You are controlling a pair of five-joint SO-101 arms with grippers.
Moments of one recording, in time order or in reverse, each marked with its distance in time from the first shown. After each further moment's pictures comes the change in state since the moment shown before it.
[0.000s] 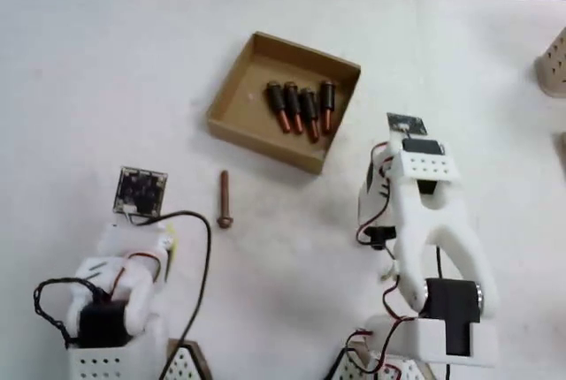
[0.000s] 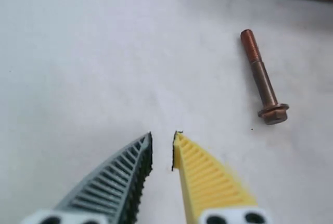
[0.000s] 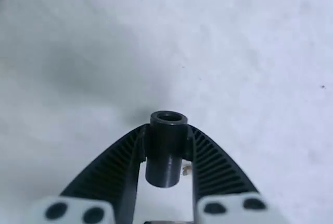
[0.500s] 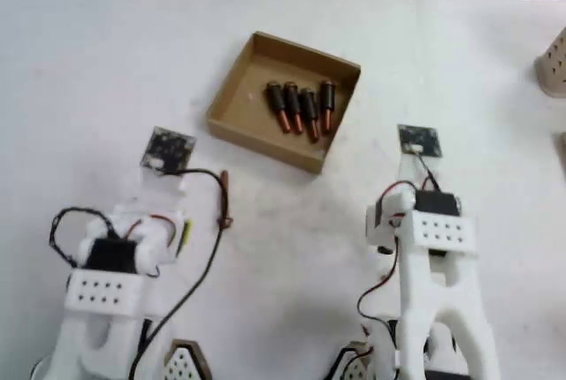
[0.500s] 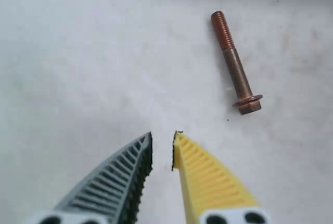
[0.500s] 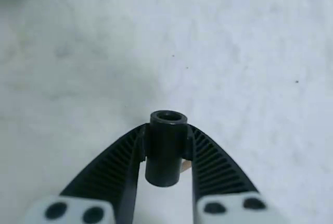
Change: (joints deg) left arm 7.8 45.4 -16.6 -13.2 0.1; right arm 2.9 -29.8 20.3 -7.5 3.2
